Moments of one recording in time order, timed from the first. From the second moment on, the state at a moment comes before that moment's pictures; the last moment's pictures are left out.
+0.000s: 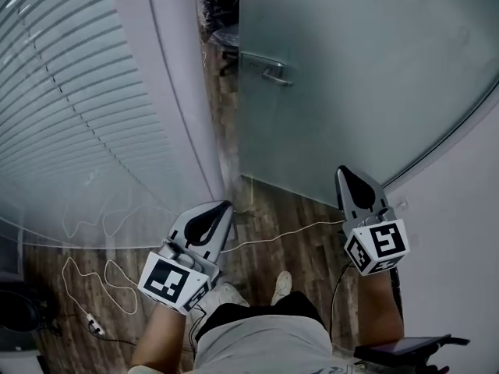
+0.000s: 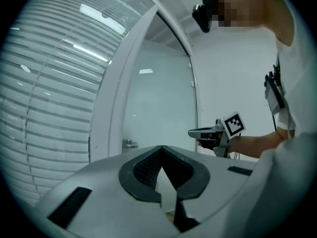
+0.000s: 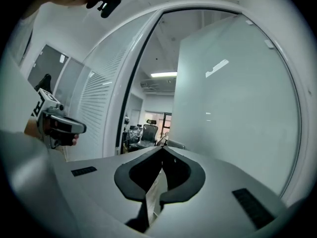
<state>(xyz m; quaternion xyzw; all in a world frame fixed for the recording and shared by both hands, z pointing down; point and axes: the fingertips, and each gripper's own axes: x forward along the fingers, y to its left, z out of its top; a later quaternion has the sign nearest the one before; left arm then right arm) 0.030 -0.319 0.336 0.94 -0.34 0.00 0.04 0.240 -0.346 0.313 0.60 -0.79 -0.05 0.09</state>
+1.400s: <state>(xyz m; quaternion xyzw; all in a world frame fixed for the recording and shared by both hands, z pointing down) 0.027 -0.054 0.325 0.92 -0.38 0.01 0.05 0.242 -0.030 0.312 0.55 -0.84 -0.04 0.02</state>
